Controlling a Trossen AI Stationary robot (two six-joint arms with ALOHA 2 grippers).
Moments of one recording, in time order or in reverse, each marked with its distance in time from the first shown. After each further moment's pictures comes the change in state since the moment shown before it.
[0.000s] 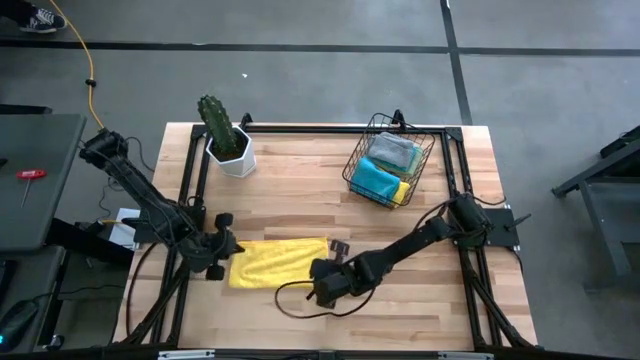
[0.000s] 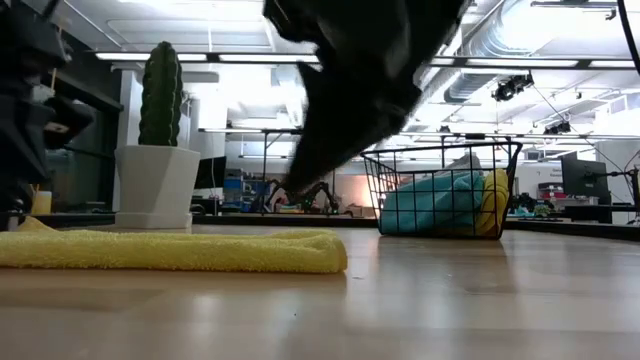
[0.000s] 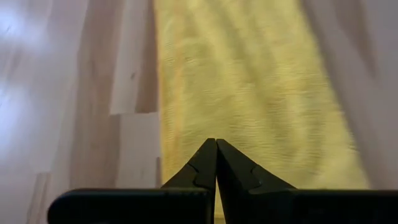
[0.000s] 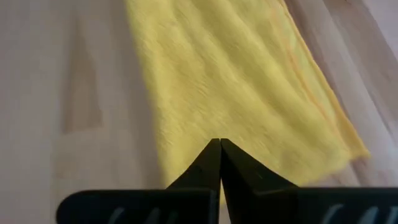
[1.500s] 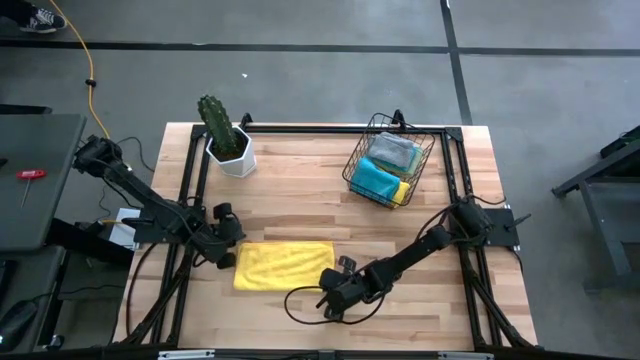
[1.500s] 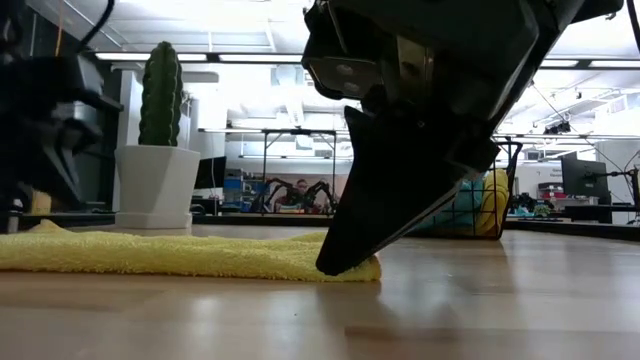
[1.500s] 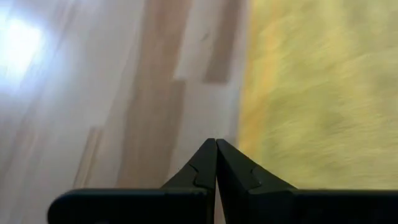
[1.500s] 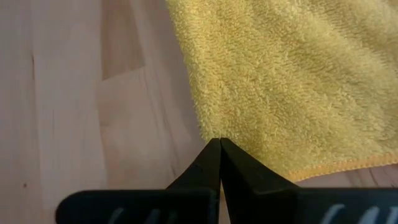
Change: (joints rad) left arm 0.187 0.049 -0.023 -0.059 0.019 -0.081; right arm 0.063 0.005 -0.194 0.289 -0.134 0.179
